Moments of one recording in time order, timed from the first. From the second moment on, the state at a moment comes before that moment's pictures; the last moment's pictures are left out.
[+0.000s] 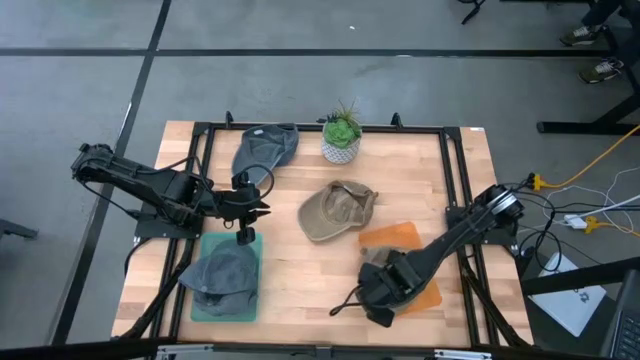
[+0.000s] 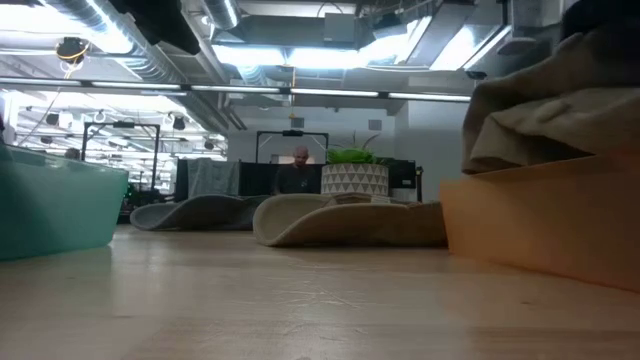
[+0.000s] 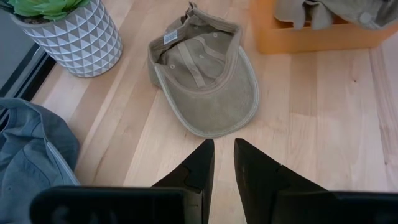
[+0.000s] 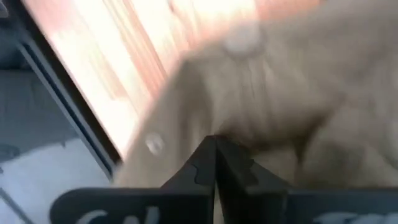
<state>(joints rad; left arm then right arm) -0.29 1.03 0.95 -0.73 -0.40 -0.35 0.59 1.84 1.51 -1.09 -0.06 1.01</state>
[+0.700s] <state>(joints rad) -0.29 1.03 0.95 -0.73 -0.40 -0.35 0.60 1.73 1.71 -1.39 0.25 1.01</state>
